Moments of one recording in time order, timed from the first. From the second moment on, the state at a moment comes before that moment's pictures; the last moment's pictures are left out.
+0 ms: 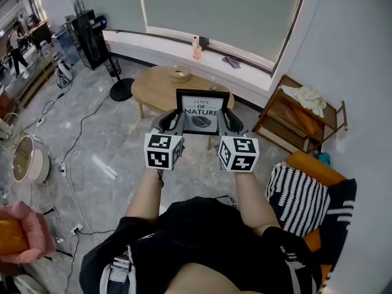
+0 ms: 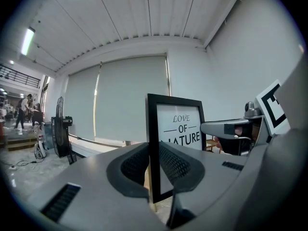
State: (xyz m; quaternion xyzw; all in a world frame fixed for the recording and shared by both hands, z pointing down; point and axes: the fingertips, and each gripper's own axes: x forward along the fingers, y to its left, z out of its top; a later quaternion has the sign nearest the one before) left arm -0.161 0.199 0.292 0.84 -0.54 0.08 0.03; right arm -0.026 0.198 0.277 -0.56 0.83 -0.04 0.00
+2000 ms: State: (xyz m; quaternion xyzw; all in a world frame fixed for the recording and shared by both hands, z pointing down) left arm -0.061 -0.253 0.323 0.84 -0.52 0.12 0.06; right arm 0.076 -0.252 0.307 -0.56 0.82 -0.08 0.01
